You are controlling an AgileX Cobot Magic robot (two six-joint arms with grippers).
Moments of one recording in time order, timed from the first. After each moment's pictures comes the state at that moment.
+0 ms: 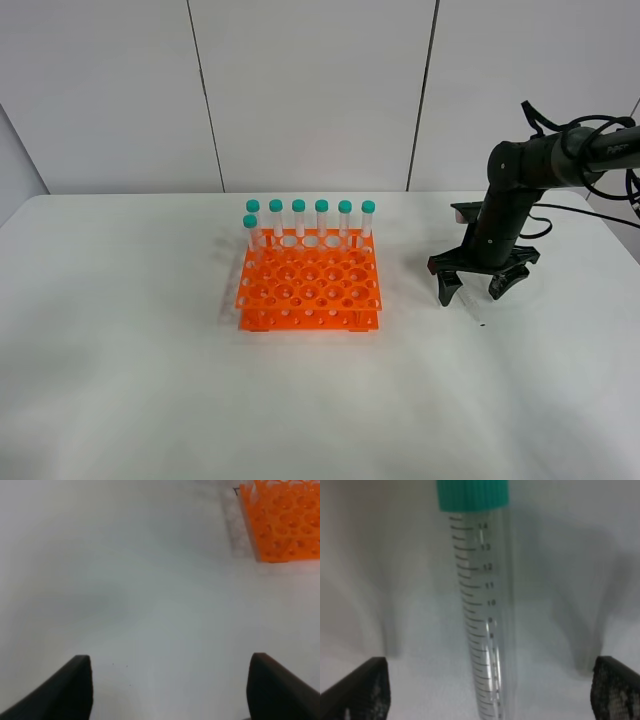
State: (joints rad) left arm -0.04 0.00 -0.49 -0.01 1.05 0.03; right arm 0.13 2.20 -1.48 0.07 0.95 -0.11
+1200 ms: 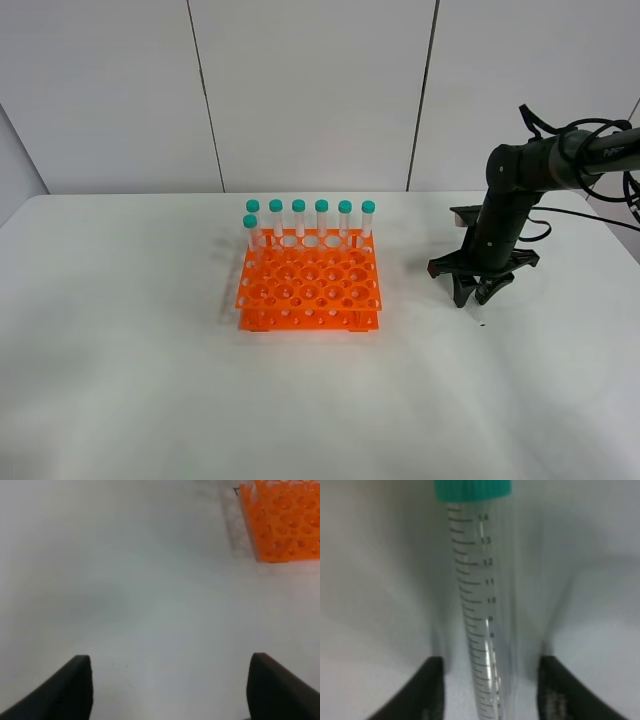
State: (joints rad) left arm -0.04 0.00 -0.49 -0.01 1.05 0.03; right arm 0.13 2.21 -1.48 0.07 0.96 -0.11
